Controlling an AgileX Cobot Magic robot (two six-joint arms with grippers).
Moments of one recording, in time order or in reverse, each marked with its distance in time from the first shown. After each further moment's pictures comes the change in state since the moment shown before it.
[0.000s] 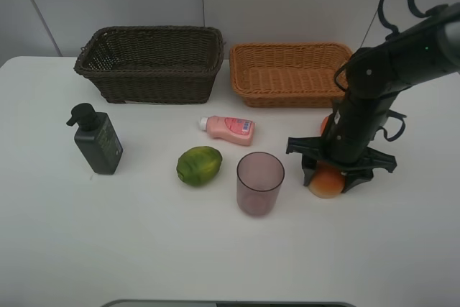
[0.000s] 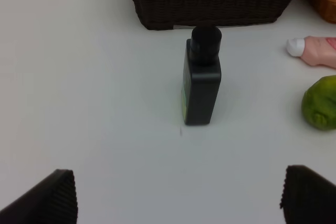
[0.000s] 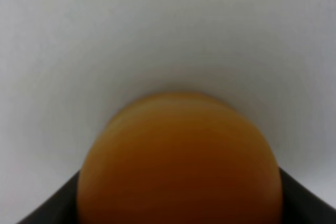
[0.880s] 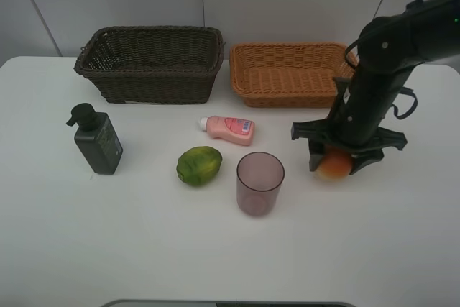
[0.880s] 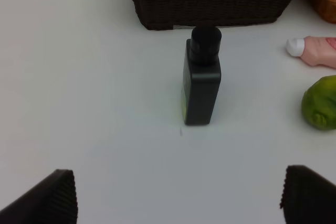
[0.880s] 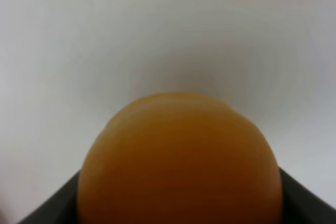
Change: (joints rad) left arm 0.000 0.000 0.000 0.000 0.000 0.000; right arm 0.000 -0.100 -0.049 -0.039 0.105 -0.089
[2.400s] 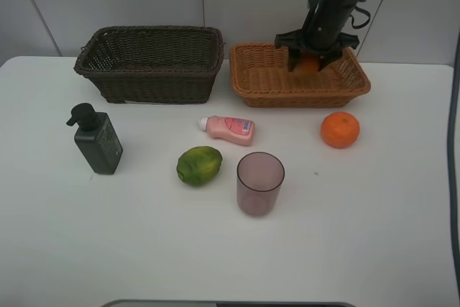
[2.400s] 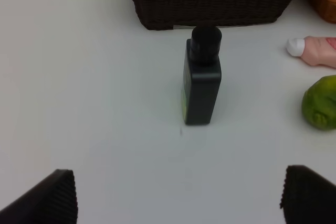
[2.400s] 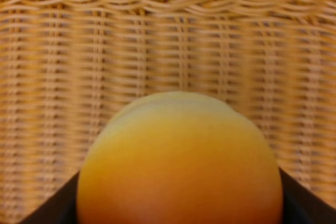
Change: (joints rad) left arm 0.000 0.000 0.000 0.000 0.000 0.000; right arm -0.153 0.500 -0.951 -0.041 0.128 -0.332
